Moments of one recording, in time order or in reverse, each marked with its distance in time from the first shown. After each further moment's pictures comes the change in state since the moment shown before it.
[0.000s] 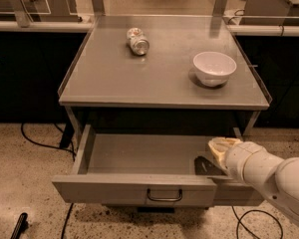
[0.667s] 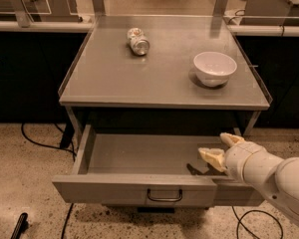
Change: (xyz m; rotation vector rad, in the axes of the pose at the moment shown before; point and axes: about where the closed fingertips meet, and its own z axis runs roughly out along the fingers) arm 0.000 0.000 0.000 0.000 0.000 0.000
